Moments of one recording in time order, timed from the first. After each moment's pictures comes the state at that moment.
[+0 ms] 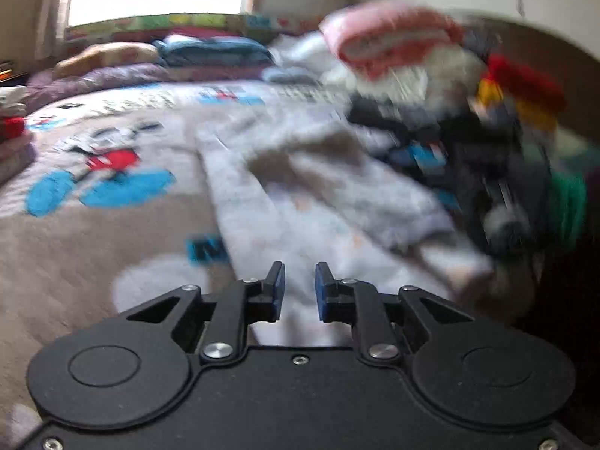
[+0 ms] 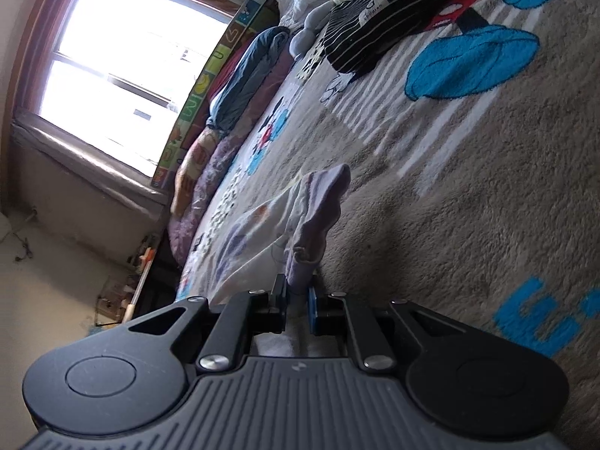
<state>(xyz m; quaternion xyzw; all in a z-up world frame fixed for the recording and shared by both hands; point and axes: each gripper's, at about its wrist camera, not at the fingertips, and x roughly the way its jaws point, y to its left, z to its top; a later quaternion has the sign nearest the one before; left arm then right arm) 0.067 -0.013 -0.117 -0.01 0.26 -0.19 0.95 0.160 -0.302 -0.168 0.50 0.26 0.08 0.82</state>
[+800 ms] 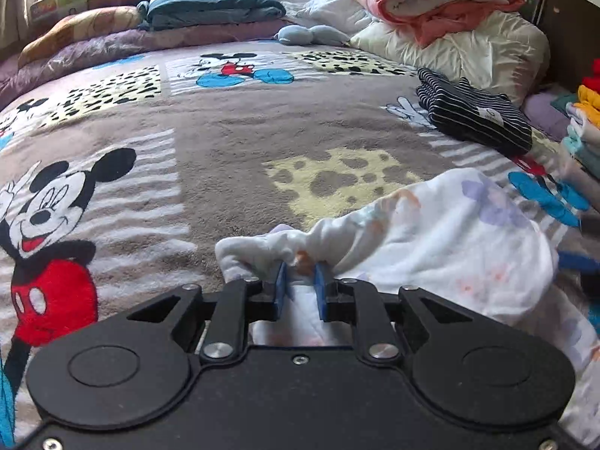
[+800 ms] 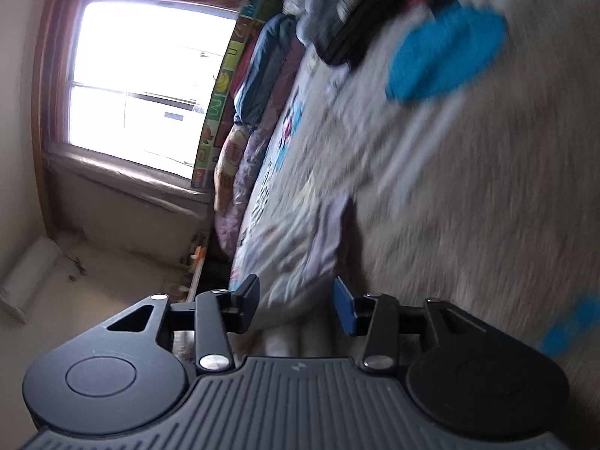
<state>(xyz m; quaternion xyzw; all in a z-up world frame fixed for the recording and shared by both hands) 0.326 -0.020 -0.131 0.04 0.35 -0.20 0.92 0.163 -0.352 -0.179 0.55 0.25 0.14 0.78</state>
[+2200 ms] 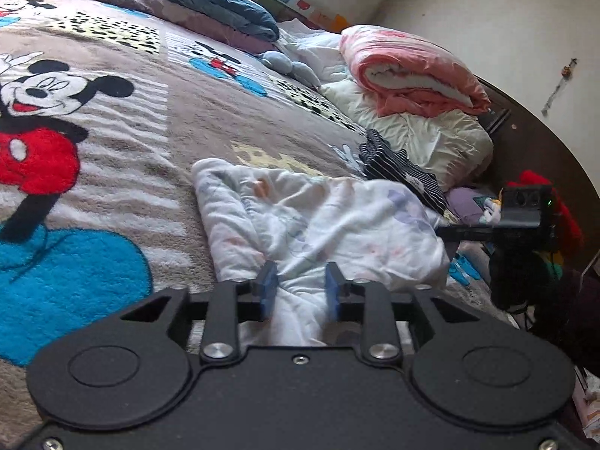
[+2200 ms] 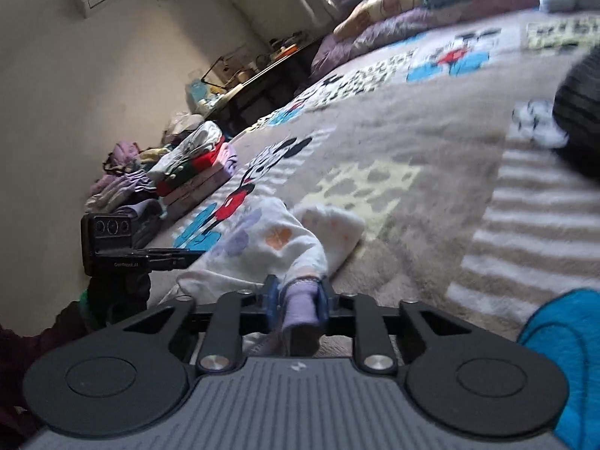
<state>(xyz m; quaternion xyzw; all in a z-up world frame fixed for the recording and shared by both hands) 0.273 0.031 -0.141 -0.19 0.32 -0.29 0.88 0.295 -0.366 -0.116 0.16 0.35 0.44 0.81</state>
